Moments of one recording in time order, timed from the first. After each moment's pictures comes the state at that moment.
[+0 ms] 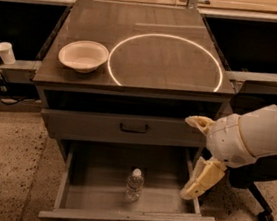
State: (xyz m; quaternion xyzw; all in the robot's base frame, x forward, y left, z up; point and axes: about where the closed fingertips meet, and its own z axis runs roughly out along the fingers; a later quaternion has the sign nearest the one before) arm 0.414 -0.124 0.805 -0.63 0.70 0.19 0.28
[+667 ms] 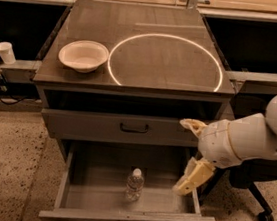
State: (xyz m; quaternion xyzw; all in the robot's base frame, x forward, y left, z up) arm 0.434 -0.116 0.773 -0.62 0.69 0.20 0.30
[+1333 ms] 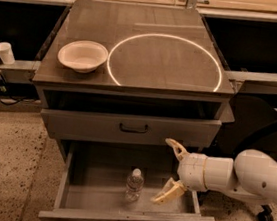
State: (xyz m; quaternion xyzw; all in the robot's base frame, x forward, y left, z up) arm 0.457 -0.086 0.653 -0.58 0.66 0.24 0.42
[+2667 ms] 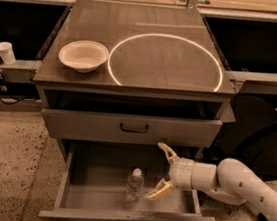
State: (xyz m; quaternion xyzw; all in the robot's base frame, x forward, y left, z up) arm 0.500 -0.071 0.569 -0.56 0.62 0.27 0.47
